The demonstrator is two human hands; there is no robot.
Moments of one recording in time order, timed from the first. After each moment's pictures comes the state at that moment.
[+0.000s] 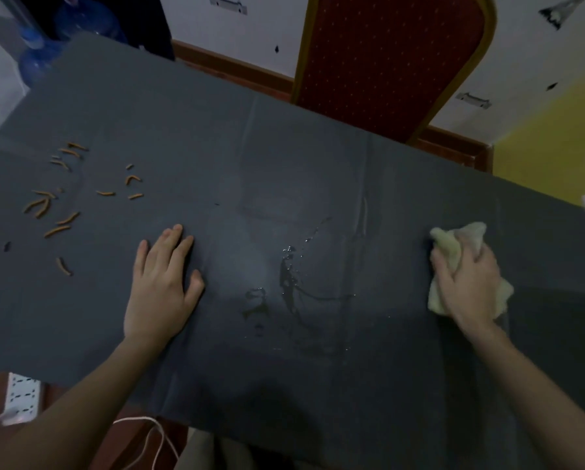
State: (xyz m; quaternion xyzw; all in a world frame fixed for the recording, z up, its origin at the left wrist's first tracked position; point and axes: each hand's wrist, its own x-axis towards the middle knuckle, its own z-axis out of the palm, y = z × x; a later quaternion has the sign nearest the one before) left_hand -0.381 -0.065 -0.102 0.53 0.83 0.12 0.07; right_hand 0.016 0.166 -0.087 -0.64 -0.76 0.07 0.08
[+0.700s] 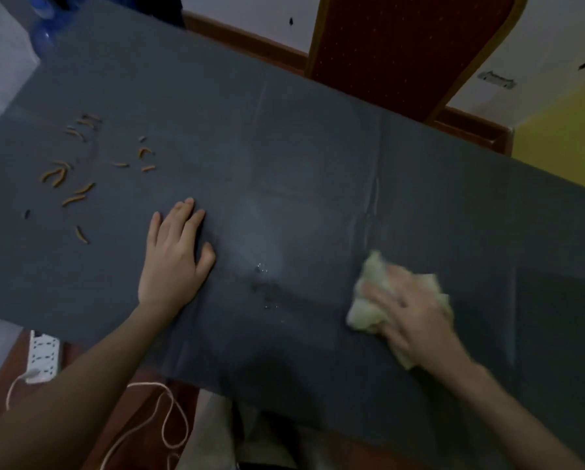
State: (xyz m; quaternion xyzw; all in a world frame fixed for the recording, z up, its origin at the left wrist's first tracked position) left_hand -0.381 -0.064 -0.099 0.53 0.84 0.13 0.07; right_hand 0.000 0.069 -0.084 -0.29 -0.94 0.16 0.01
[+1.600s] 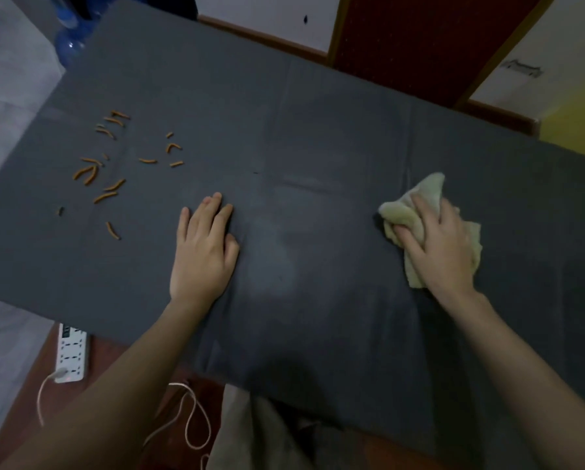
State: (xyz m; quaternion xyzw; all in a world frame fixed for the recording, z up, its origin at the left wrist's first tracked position) left_hand -0.384 -0.067 -0.105 0.53 0.83 0.16 0.07; right_hand -0.082 0.123 -0.090 -0.52 -0.84 0.11 0.07
